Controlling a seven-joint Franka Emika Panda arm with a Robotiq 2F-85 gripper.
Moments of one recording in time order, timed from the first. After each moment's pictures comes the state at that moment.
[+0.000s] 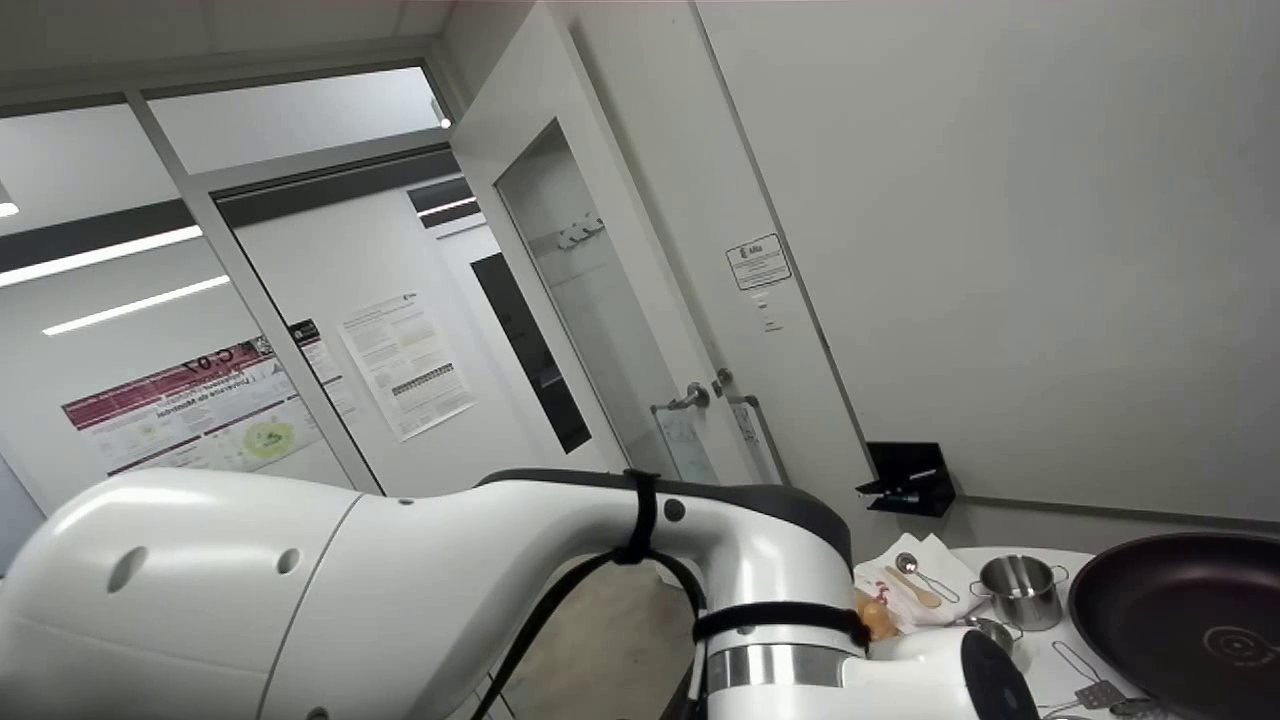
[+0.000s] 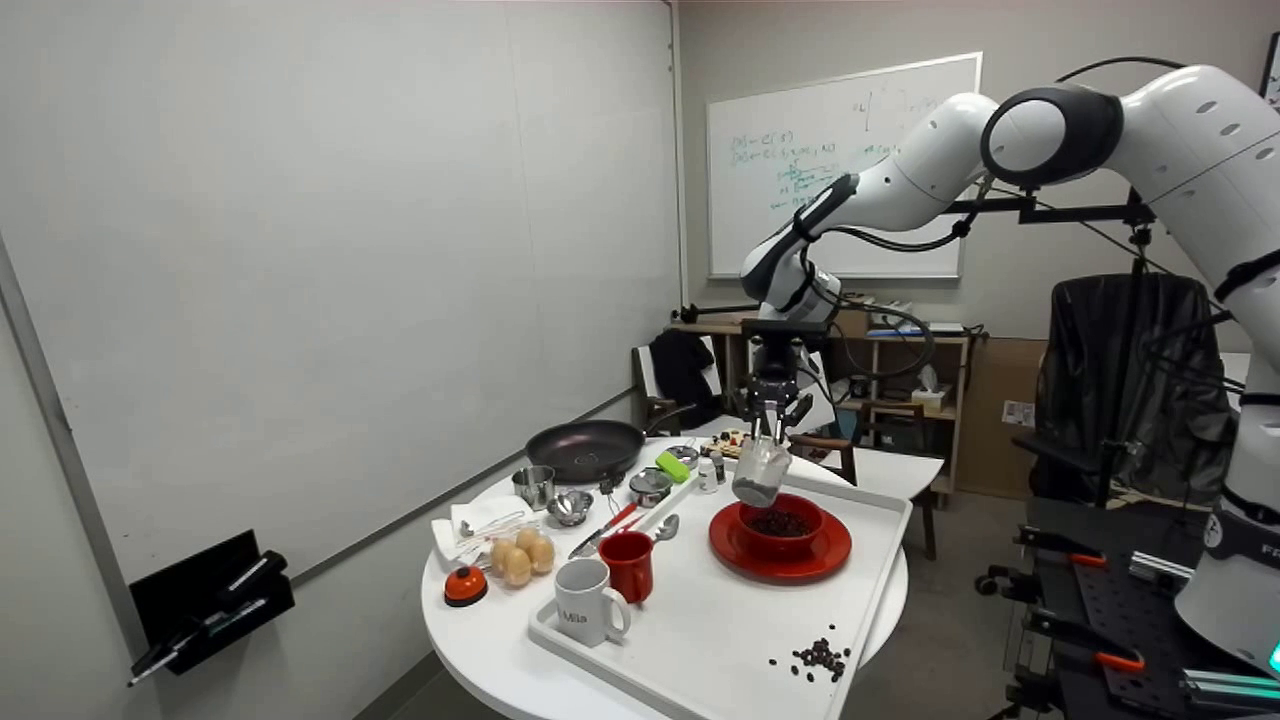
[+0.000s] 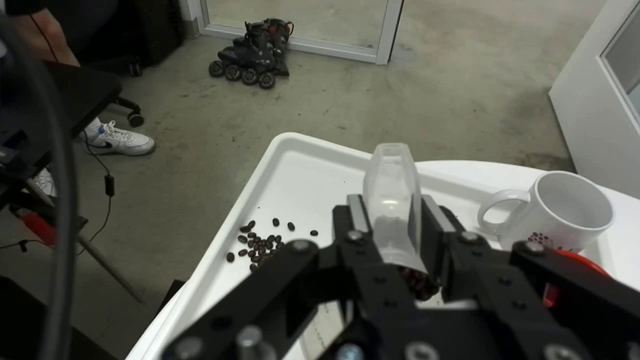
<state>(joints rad) -0.25 0.62 -0.11 -1.71 0.86 1.55 0.58</state>
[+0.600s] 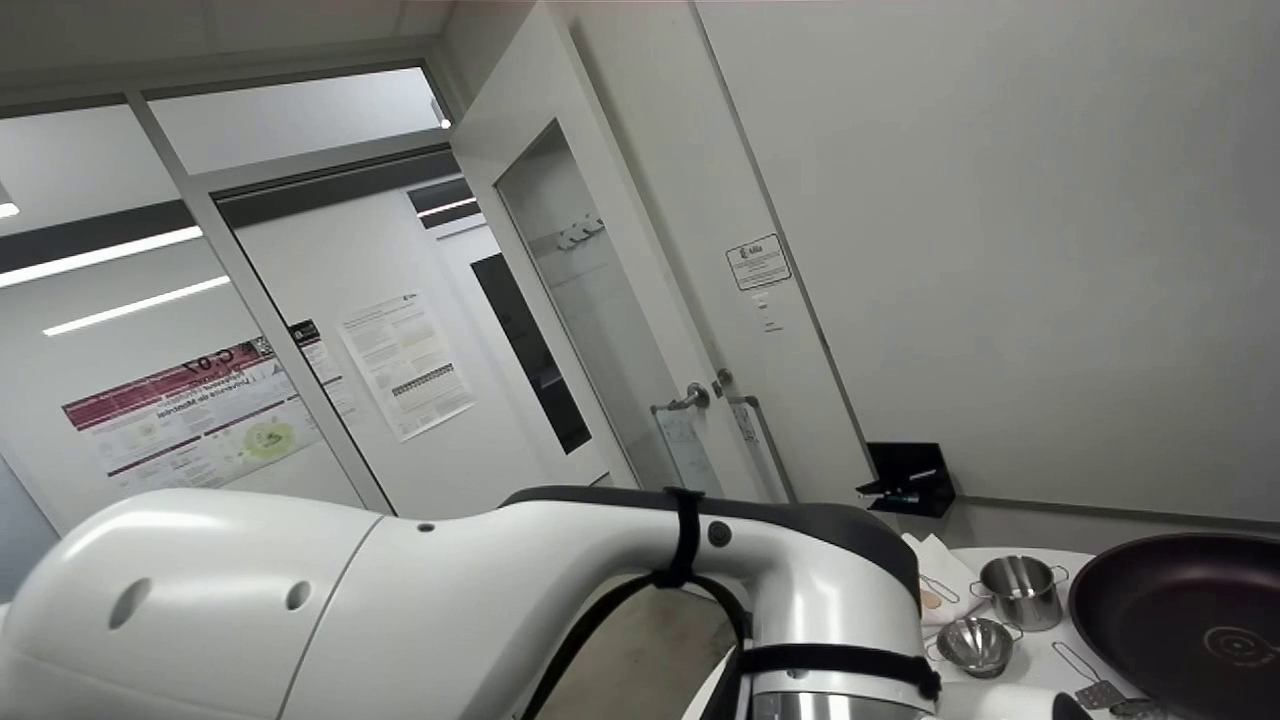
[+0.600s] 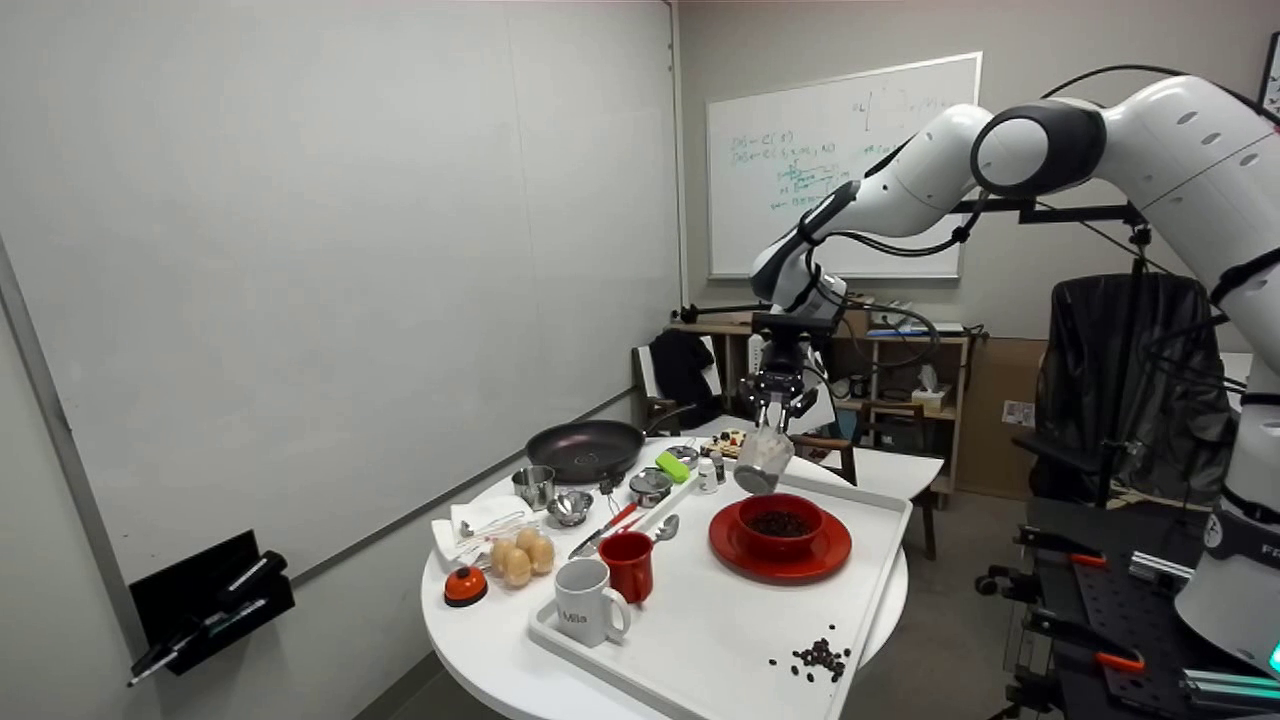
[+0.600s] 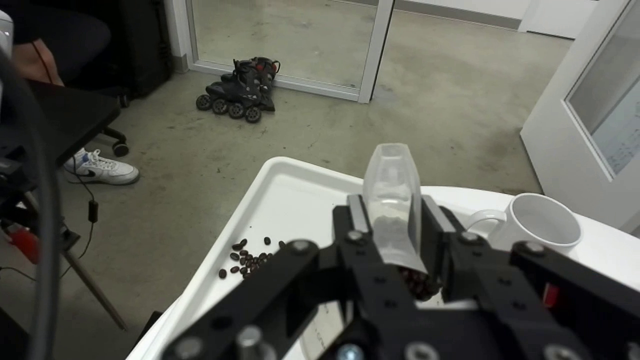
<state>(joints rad) -0.29 0.66 -0.14 -1.67 0.92 1.44 0.52</state>
